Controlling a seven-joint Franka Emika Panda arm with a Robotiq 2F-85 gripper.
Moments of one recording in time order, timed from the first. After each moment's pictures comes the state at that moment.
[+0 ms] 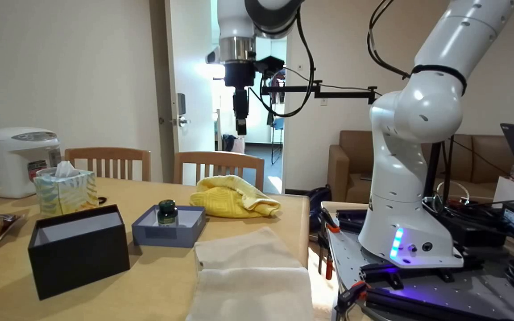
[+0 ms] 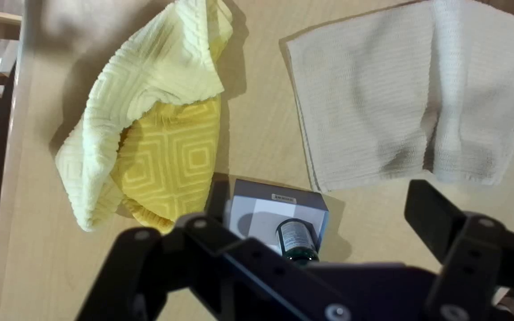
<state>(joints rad) 0.06 -0.48 -0.04 -2.51 -0.03 2.00 -0.22</state>
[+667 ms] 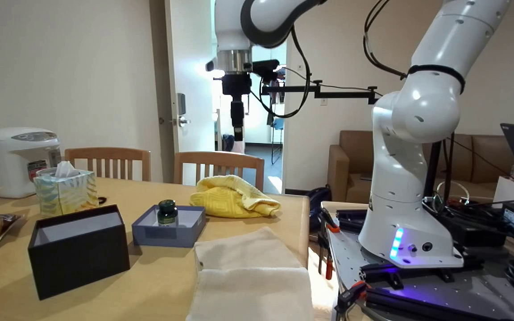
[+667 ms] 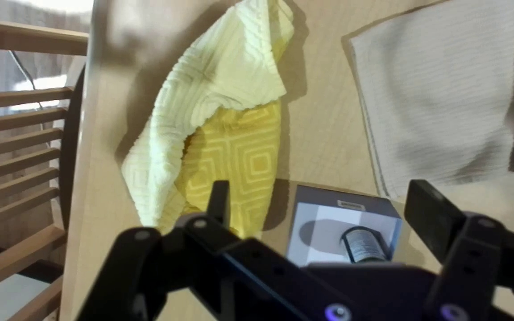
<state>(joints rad) 0.00 -0.41 -0.04 -2.51 -0.15 2.08 -0.15</state>
